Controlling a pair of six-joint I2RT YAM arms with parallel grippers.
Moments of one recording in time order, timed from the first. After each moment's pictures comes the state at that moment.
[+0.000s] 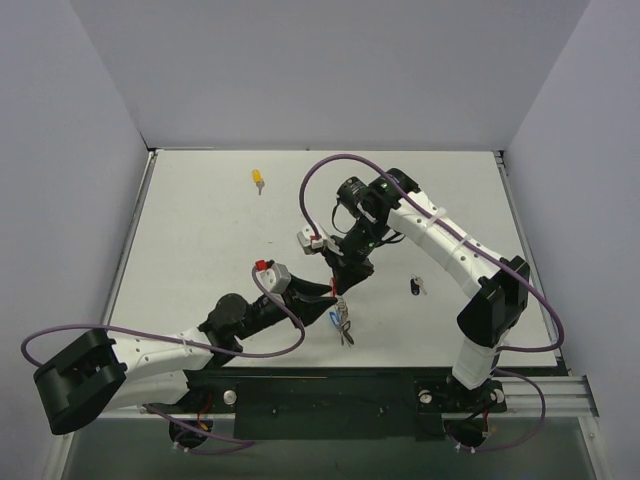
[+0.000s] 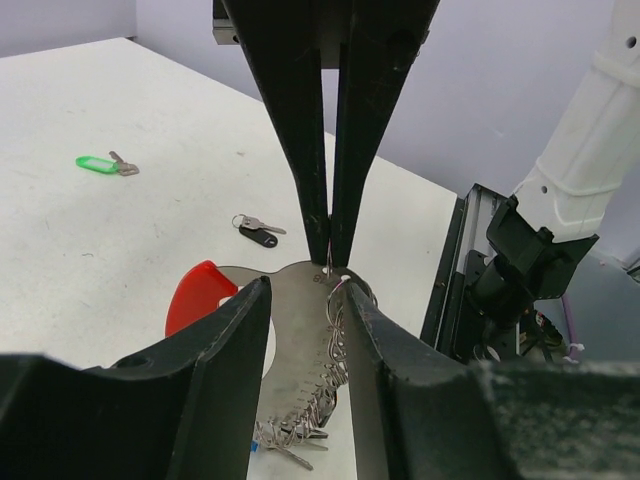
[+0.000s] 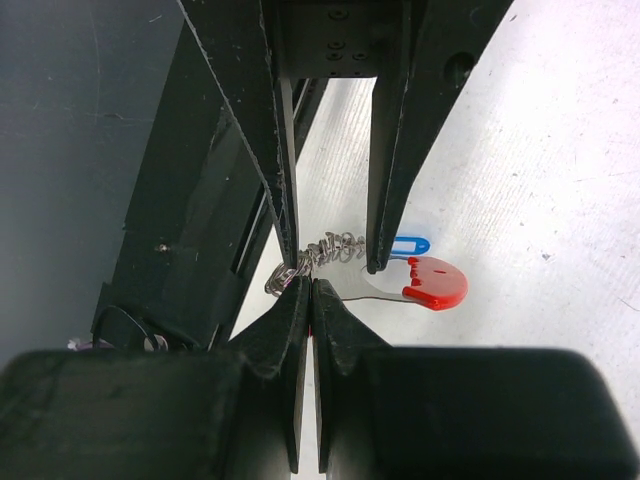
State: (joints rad) left arm -0.98 1.10 0.25 1.03 0.15 -0.35; right arm 0.72 1.77 1.76 -1.51 -0.80 -1.15
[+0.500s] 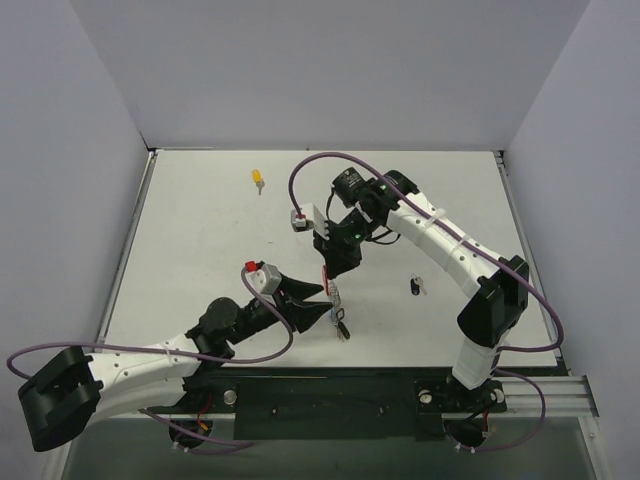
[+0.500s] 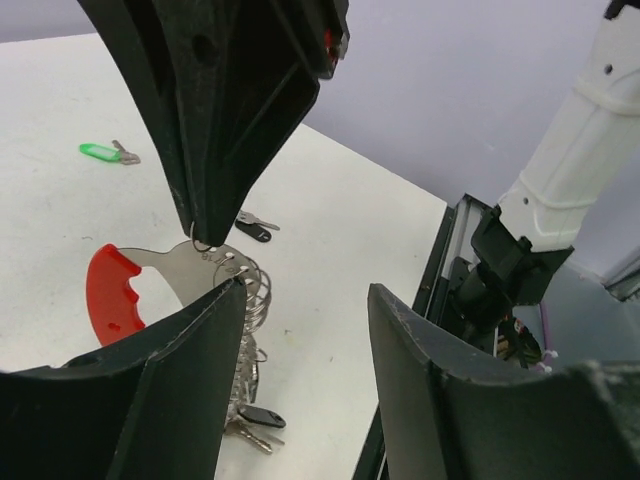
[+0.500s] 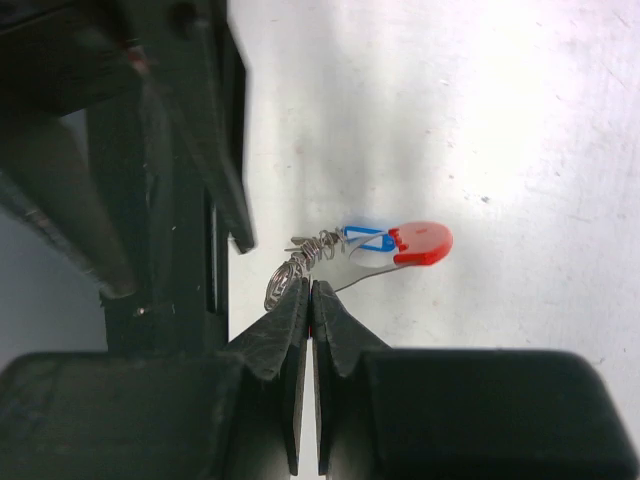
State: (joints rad) left arm -0.98 0.97 0.23 0.91 0.13 -0.39; right arm 0.72 1.77 1.75 -1.30 -0.69 -0.79
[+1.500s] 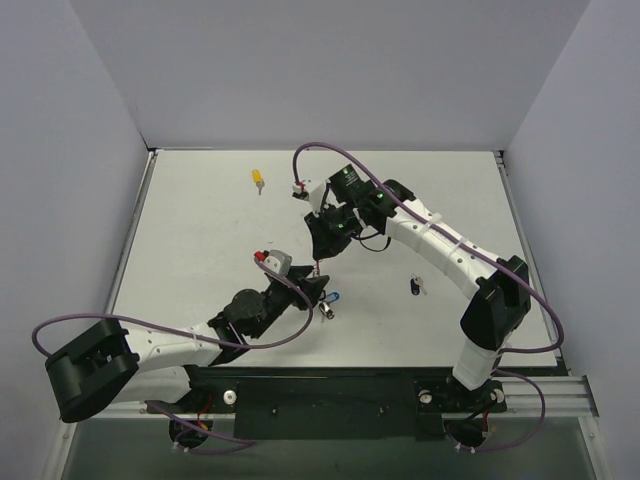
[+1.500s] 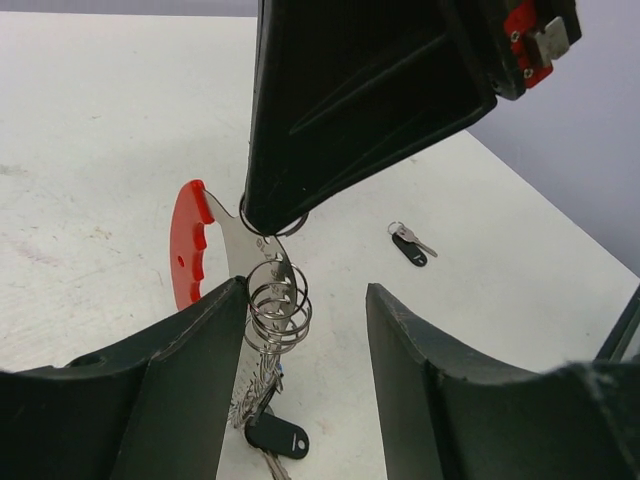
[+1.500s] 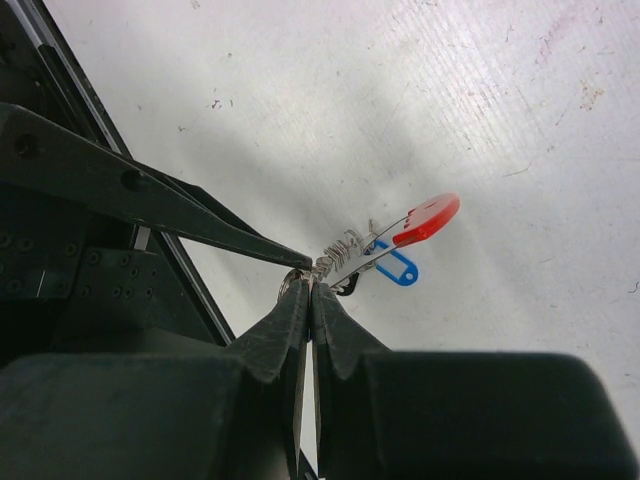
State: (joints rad) left arm -1.00 1.18 0.29 0.93 -0.28 -0.37; right arm 0.73 1.74 1.63 -0.87 -0.43 -0.08
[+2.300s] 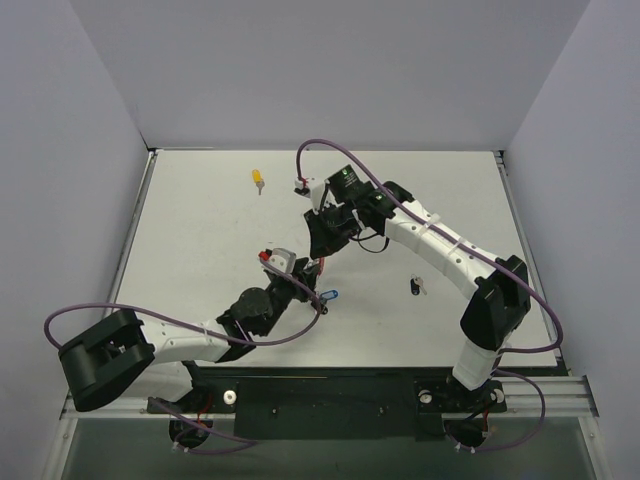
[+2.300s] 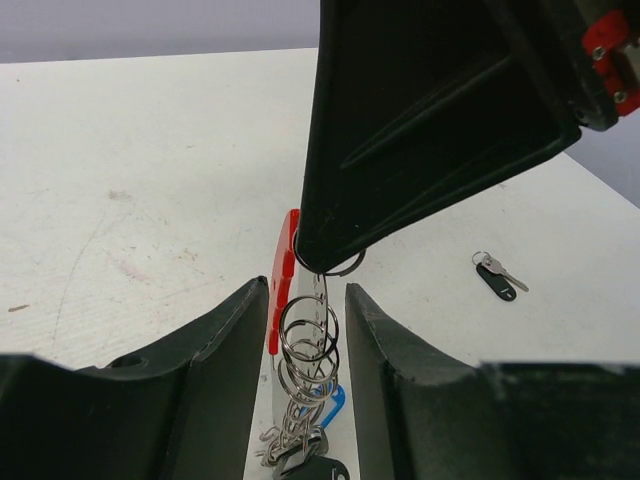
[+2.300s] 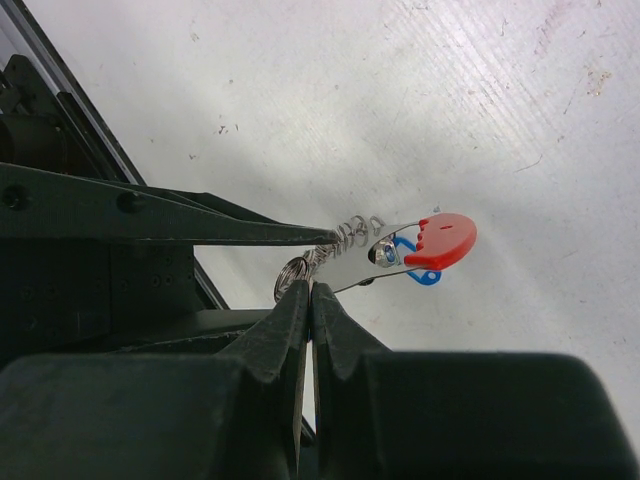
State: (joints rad) left arm -1.01 1.28 0.33 1.00 -0.47 -0.23; right arm 0.73 1.74 1.61 -0.82 -0.40 0.06
